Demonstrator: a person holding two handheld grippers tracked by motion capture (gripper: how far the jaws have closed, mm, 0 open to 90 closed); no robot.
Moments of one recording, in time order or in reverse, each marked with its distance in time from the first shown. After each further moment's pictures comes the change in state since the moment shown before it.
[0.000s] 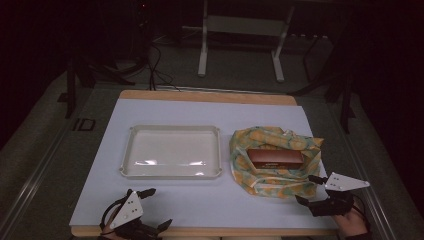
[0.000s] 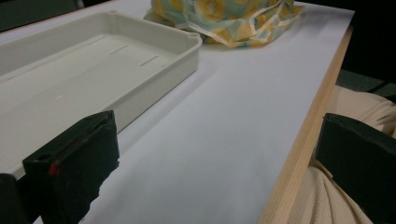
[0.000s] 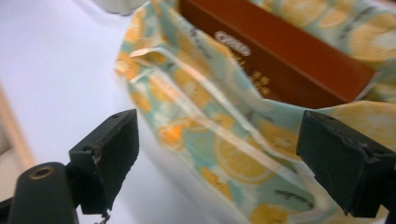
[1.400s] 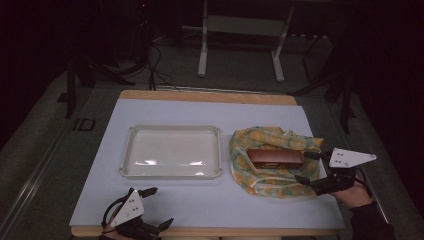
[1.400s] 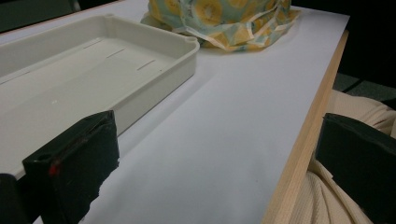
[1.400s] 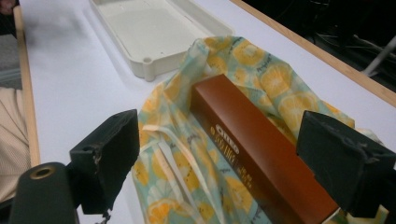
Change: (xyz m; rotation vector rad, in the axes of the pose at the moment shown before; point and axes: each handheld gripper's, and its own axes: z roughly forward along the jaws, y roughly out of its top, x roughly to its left) left arm 0.002 0.001 0.002 -0.019 -0.009 -0.012; right arm -0.026 0.067 -0.009 -0.124 0.091 -0.150
